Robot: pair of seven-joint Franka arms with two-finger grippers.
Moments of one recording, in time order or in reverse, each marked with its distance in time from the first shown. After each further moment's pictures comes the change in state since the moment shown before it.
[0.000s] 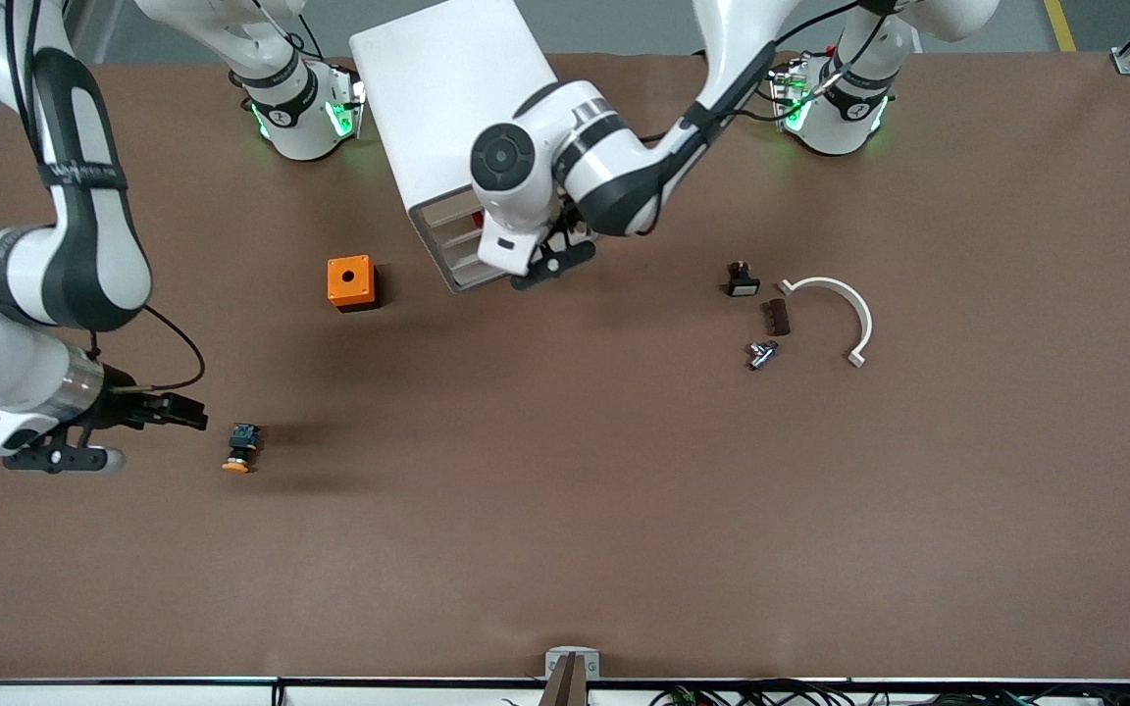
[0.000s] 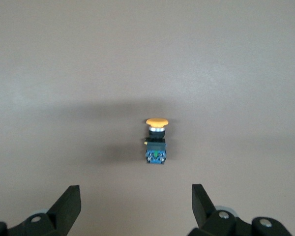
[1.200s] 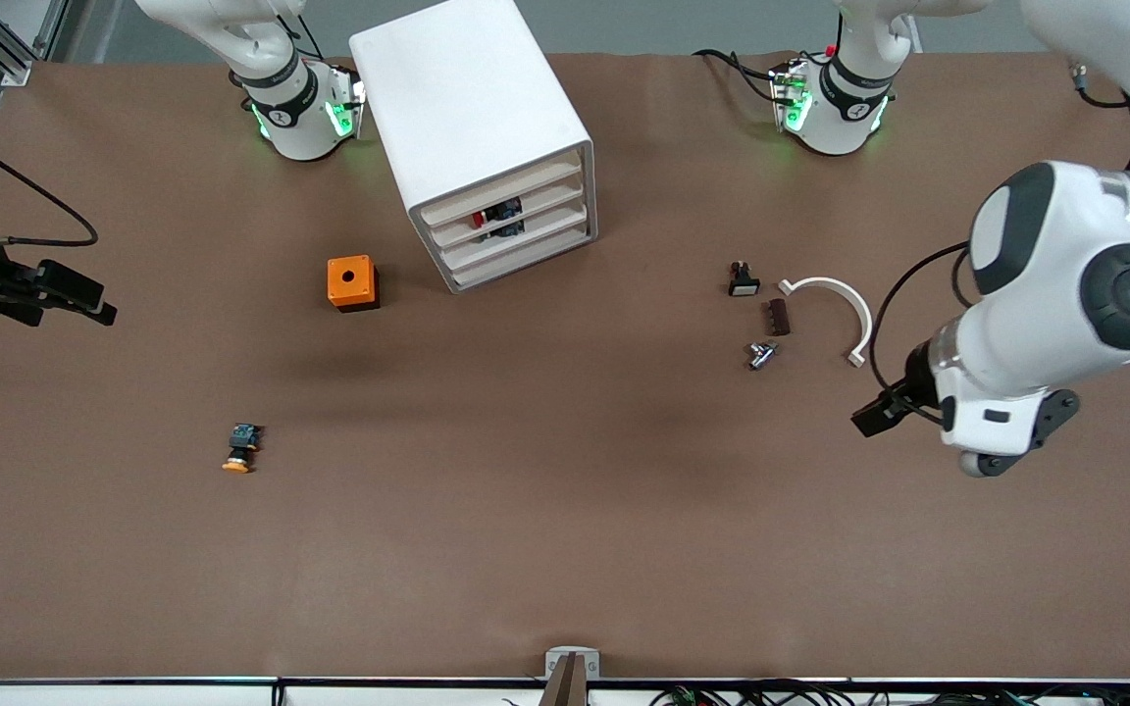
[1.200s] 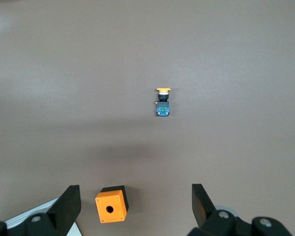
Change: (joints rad) left arm 0.677 -0.211 0.002 0.022 0.104 -0.093 0.500; right arm -0.011 -0.270 -0.003 0.096 -0.020 -0.358 0.036
